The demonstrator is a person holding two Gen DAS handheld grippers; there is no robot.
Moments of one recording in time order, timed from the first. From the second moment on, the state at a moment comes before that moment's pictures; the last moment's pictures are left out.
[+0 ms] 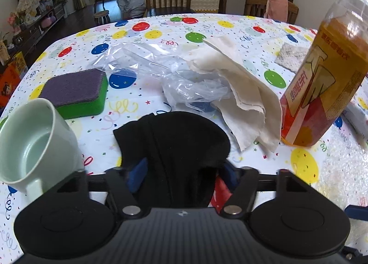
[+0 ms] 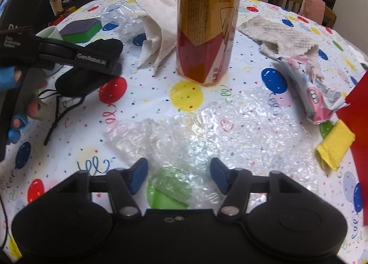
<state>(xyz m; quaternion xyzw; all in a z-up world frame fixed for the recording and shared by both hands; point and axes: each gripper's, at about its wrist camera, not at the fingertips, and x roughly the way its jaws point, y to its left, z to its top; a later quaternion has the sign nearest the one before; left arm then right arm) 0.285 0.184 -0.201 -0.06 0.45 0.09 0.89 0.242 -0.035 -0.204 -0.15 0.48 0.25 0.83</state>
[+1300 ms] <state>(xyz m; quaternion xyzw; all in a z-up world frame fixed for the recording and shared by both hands) 0.221 0.145 -0.091 -0.08 0.41 -0.03 0.91 0.216 -0.169 -0.071 0.05 0.41 0.19 0.89</state>
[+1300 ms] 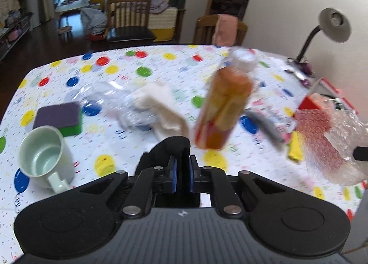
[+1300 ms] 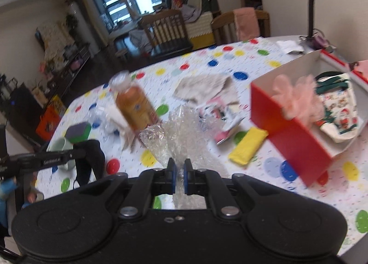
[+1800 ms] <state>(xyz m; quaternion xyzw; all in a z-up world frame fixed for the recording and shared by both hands) 0.243 0.054 -0.022 -0.07 0.36 -0.14 0.92 0.237 -0.244 -0.021 0.09 0.37 0.13 0.92</state>
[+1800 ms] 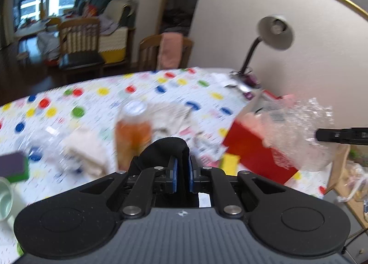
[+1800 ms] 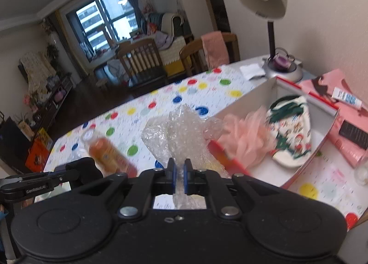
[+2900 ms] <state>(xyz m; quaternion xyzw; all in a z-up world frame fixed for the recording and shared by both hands) 0.369 -0.206 0.036 0.01 0.31 -0.28 0.91 0.362 -0.413 -0.029 0.11 0.36 0.07 0.92</state>
